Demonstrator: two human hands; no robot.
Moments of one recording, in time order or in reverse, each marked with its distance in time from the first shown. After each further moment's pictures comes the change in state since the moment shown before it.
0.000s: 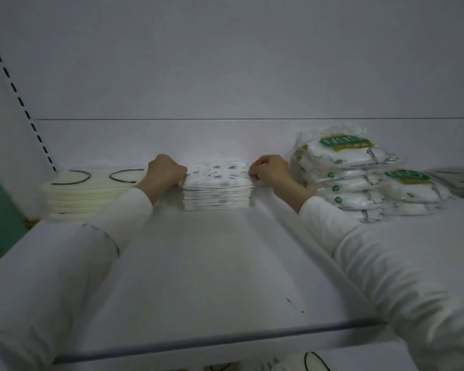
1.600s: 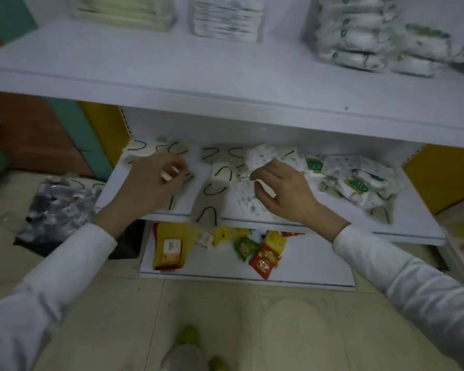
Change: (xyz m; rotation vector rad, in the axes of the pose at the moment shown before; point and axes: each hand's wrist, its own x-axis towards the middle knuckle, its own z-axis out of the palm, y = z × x) left_hand -0.367 -0.170 0.057 -0.031 -0.077 0.357; right_hand -0.337 0.197 -0.039 -0.354 -0.164 -1.117
